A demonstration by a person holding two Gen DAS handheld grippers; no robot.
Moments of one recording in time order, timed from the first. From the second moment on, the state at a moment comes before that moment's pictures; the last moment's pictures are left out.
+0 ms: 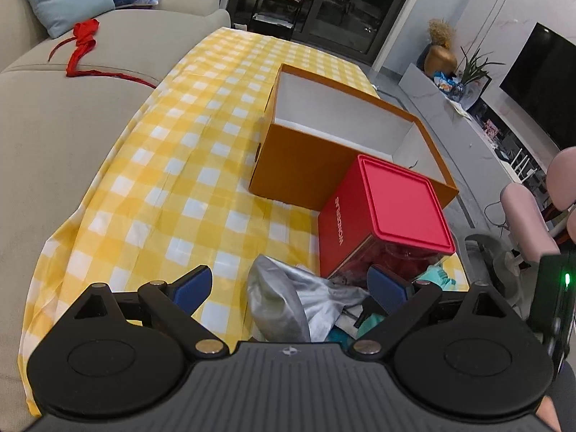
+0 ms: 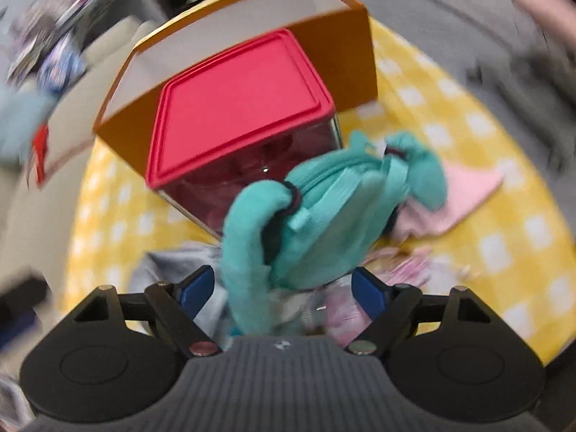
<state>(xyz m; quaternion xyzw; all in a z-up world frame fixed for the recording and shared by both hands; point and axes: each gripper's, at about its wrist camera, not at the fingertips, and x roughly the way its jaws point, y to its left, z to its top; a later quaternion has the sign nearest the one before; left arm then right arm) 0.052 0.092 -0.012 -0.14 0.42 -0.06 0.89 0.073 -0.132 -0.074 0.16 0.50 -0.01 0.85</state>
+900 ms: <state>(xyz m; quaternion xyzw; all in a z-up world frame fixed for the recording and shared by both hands) 0.053 0.096 -0.017 -0.15 0.44 -0.05 0.88 0.057 -0.173 -0.054 0.14 0.48 0.02 0.87</state>
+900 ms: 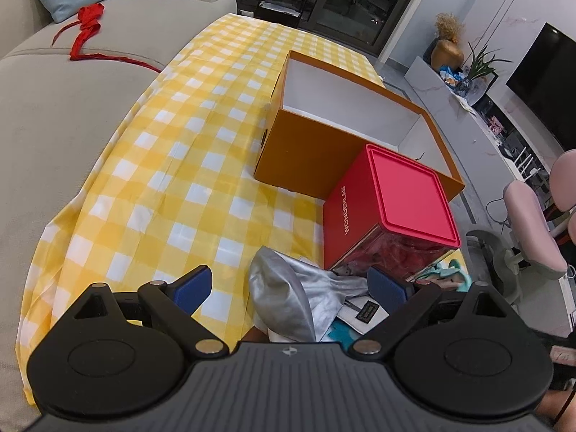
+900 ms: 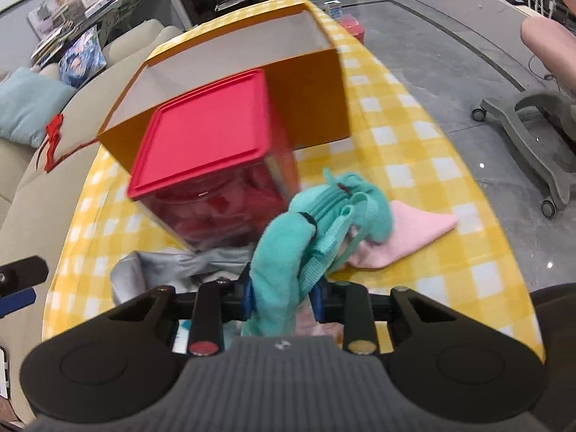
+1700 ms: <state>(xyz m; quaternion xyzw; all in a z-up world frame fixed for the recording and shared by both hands) 0.066 0.086 -0.040 -0.10 0.49 -0.02 0.87 0.056 -0.229 -0.051 0.27 0.45 0.07 0.85</state>
